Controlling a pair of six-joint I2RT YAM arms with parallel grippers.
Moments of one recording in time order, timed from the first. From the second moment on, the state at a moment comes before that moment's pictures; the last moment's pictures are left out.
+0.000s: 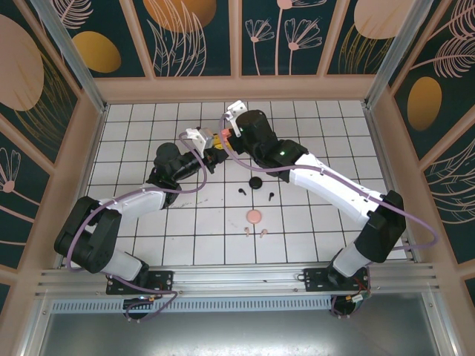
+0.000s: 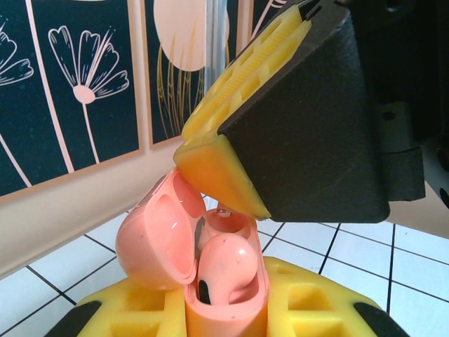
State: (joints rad) left arm -0.49 1.49 0.72 0.86 0.54 -0.10; right arm 0.86 1.56 1.46 -0.36 0.40 -0.09
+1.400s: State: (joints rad) left arm -0.49 1.49 0.72 0.85 0.55 -0.10; right arm 0.92 1.57 1.41 -0.31 0.52 -0.14
